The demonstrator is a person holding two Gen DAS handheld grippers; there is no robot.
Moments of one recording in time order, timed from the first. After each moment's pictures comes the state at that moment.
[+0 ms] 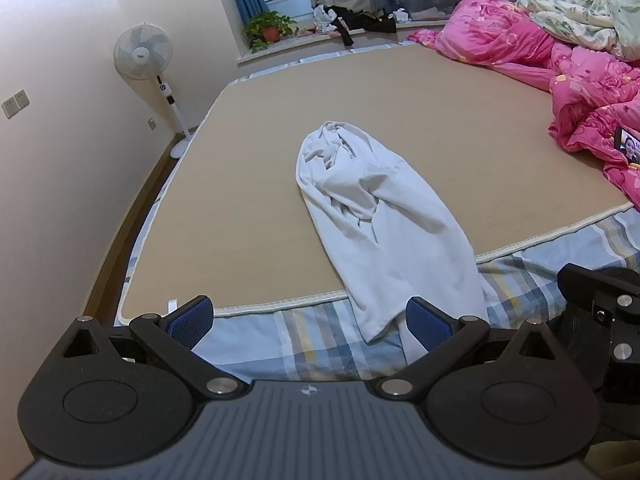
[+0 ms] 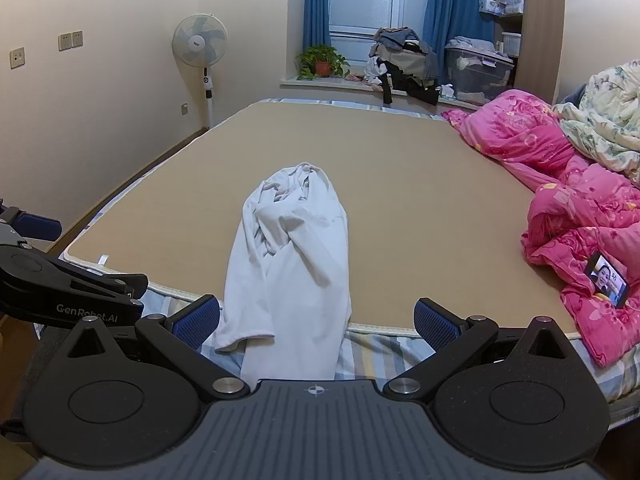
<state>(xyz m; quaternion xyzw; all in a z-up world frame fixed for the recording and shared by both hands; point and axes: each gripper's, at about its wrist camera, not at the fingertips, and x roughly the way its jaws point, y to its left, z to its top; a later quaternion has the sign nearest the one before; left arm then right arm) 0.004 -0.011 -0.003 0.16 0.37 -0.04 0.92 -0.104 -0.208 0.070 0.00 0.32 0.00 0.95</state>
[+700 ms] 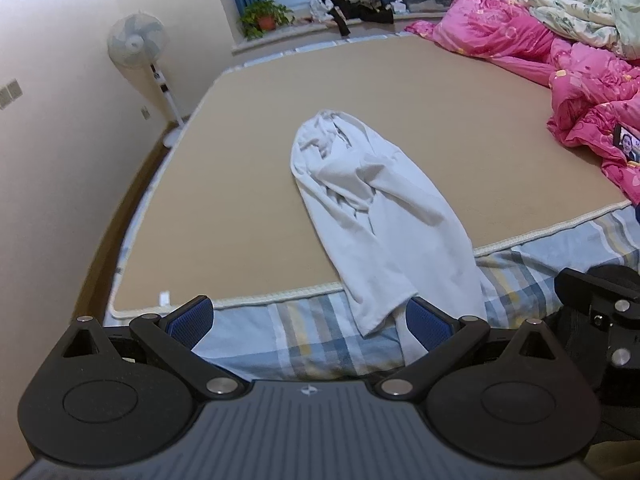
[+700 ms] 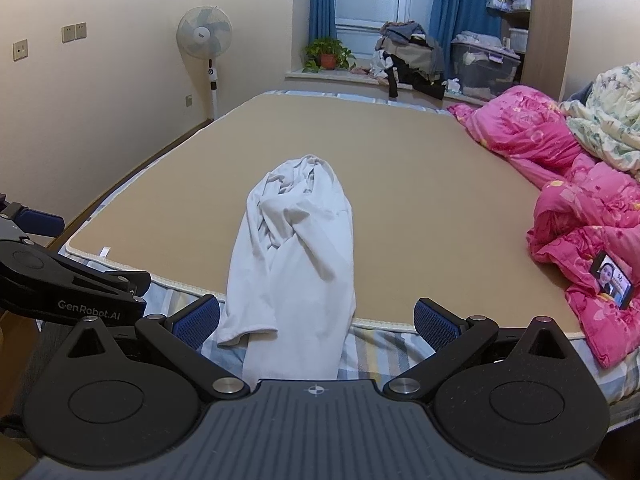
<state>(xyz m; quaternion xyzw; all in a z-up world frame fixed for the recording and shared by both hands) 0.019 -0.004 -0.009 0.15 0.39 -0.05 0.91 -0.094 -0.210 0.066 0.00 0.34 0.01 0.94</state>
